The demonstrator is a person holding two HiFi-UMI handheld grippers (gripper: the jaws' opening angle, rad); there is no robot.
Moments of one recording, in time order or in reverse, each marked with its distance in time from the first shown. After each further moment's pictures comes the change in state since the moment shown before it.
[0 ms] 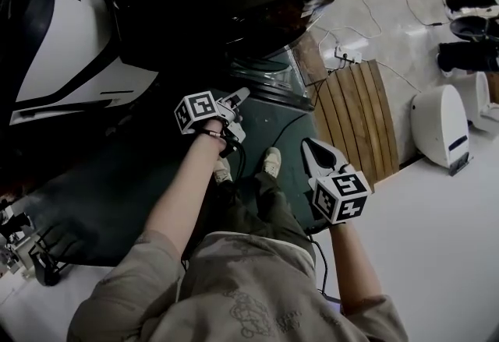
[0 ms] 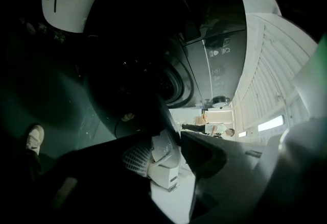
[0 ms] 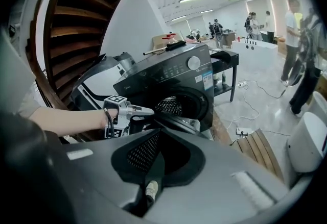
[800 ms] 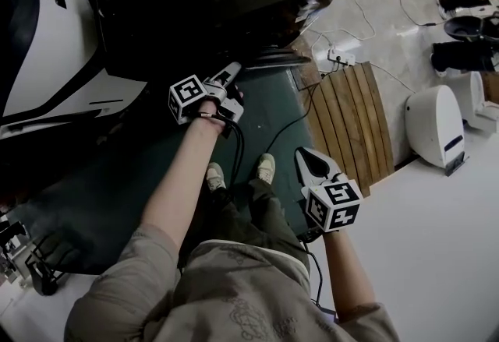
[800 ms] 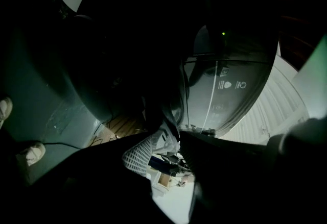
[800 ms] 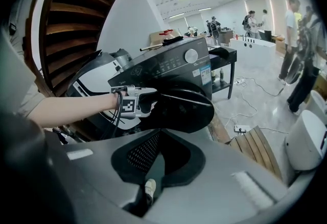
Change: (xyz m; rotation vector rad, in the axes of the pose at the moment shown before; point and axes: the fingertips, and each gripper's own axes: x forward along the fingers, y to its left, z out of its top) left arm 0.046 -0.036 0.071 -0.205 -0.162 -0.200; right arm 0.021 -0.011 -0.013 0.010 0.025 -0.027
